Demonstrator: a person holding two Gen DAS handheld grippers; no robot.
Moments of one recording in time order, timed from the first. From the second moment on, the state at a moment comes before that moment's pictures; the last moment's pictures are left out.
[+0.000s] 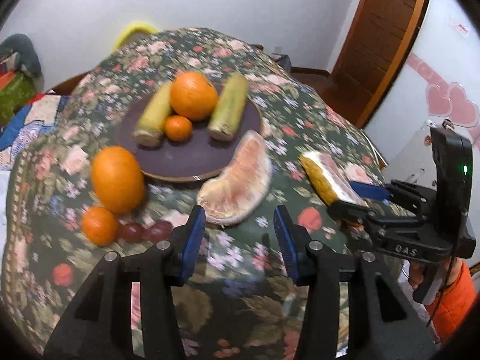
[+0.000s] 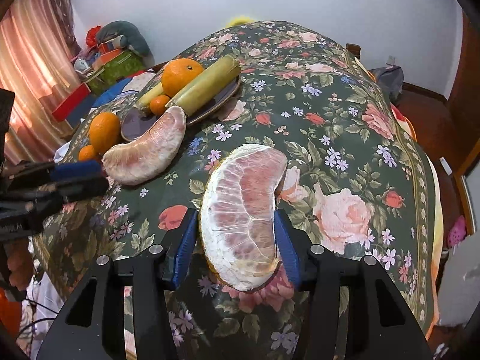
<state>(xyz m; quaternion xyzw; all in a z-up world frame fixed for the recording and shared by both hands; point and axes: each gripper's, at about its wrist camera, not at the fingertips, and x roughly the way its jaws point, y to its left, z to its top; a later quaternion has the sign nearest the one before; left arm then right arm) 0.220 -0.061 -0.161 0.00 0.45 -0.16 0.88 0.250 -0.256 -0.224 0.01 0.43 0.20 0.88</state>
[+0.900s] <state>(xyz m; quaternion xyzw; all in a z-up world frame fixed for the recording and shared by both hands) 0.244 -0.090 -0.200 0.00 0.51 -0.21 0.83 0.257 -0.259 -0.231 0.03 0.42 0.22 0.88</state>
